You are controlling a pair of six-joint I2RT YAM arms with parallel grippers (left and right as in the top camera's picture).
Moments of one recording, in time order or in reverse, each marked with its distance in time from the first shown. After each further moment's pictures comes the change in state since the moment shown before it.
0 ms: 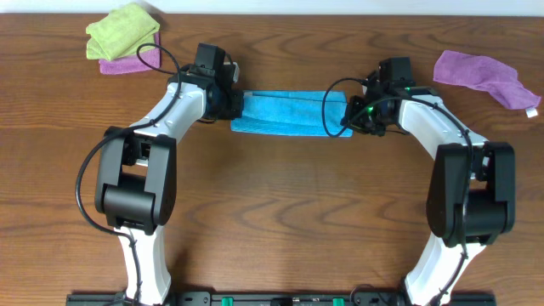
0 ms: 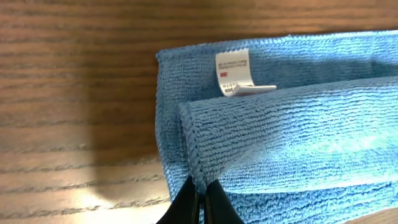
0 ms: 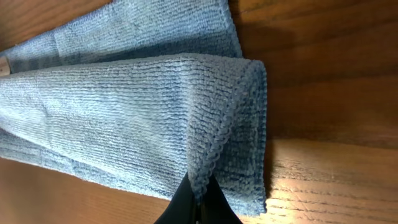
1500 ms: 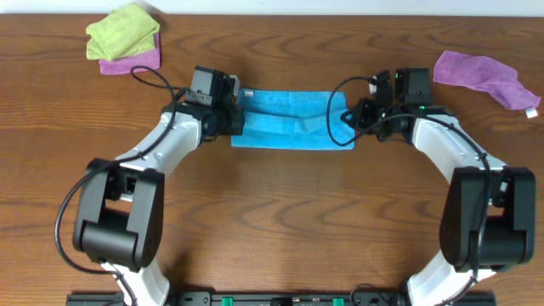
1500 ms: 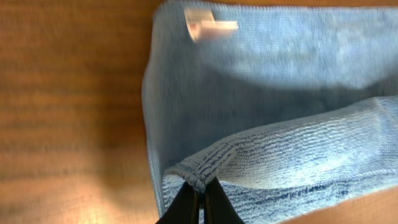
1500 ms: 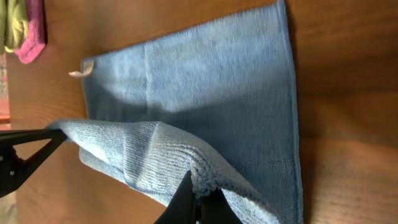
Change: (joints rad) left arm -0.032 -0.218 -0.288 0.216 0.009 -0.042; right arm -0.044 -0.157 -0.171 0.226 -0.170 0.005
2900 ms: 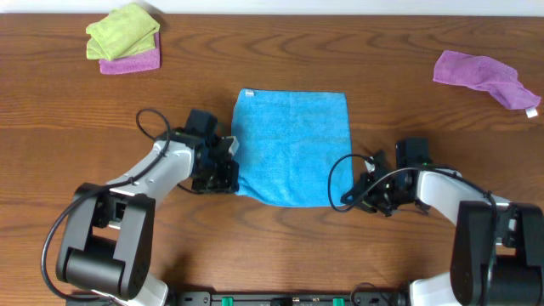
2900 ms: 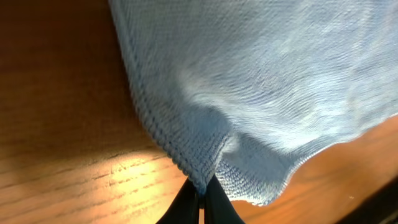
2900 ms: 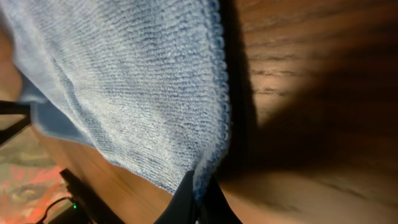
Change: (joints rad) left arm -0.005 -0.165 -0.261 -0.355 0.224 0.057; right arm -0.050 -0.192 -0.477 -0.205 -0.100 -0.095
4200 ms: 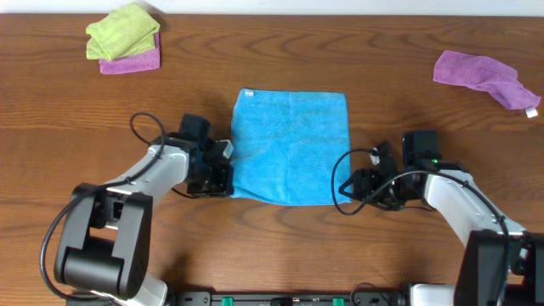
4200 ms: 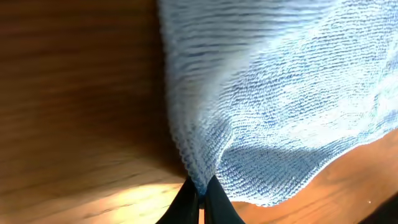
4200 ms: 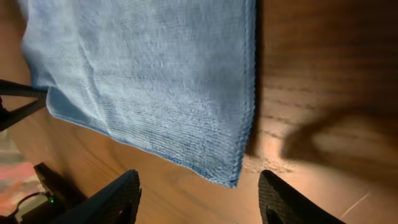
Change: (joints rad) left arm 0.024 -0.002 -0.075 0.067 -0.009 0.026; right arm 0.000 -0.129 0.024 -0.094 0.054 -0.094
